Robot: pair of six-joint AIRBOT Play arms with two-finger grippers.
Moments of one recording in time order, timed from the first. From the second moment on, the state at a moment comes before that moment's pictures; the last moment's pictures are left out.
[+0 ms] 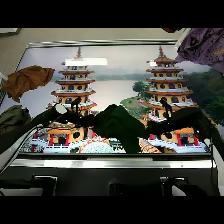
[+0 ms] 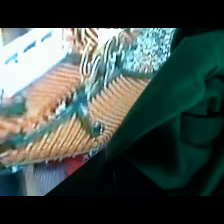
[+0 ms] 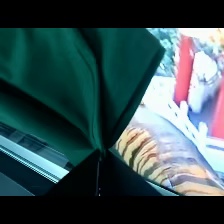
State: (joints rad) left arm -0.29 -1.57 0.97 0.77 -0.86 -1.46; right arm -0.05 -1.18 0.79 2.24 -1.23 -1.86
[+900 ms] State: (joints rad) left arm 0.01 -0.86 1.80 1.48 -1.24 -1.79; right arm -0.05 -0.84 1.88 1.79 -1.29 -1.64
